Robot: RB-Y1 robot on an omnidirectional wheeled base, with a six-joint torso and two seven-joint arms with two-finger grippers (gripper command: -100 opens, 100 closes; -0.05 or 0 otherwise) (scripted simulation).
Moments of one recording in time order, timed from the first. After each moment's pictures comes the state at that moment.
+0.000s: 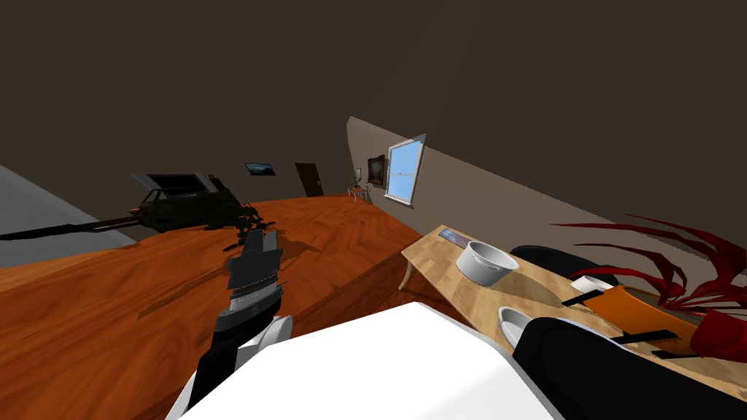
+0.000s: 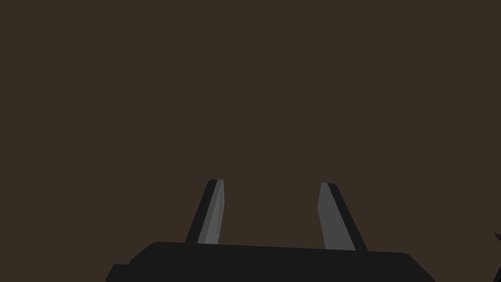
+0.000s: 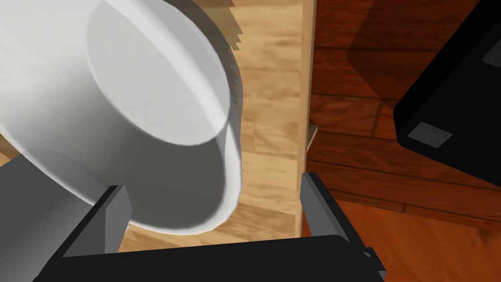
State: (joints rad) left arm 0.51 -0.03 0.00 -2.33 -0.04 -0.57 -0.16; right arm 0.94 -0.99 -0.06 -1.26 1.41 -0.23 -0.20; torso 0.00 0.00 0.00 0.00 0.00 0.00
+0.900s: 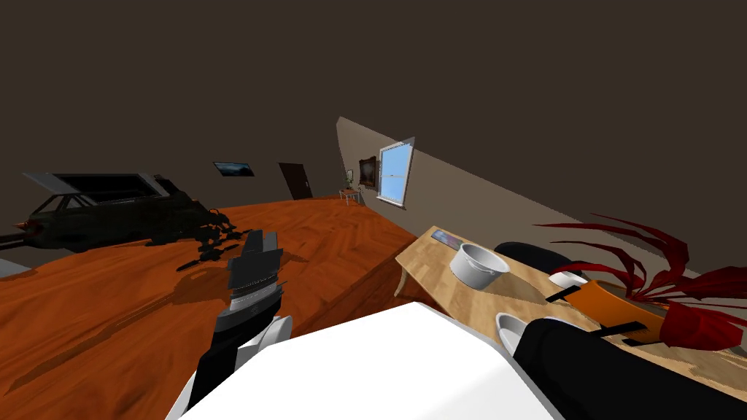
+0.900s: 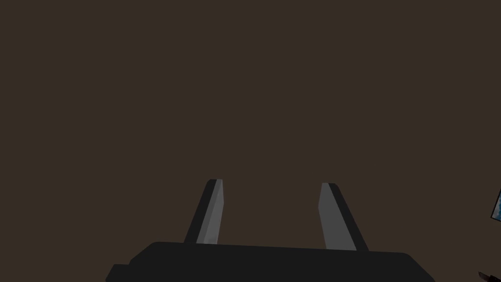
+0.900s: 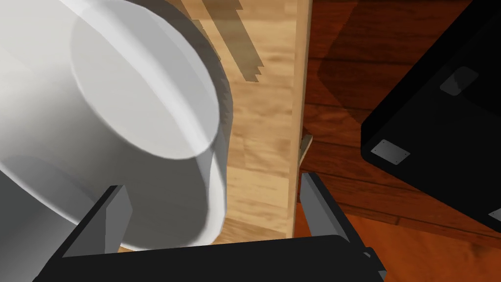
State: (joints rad) left arm 0.51 -0.03 0.00 -2.33 -0.04 -0.57 -0.16; right arm 0.98 -0.89 -0.06 -1.31 1.50 -0.22 -0.09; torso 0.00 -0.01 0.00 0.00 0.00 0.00
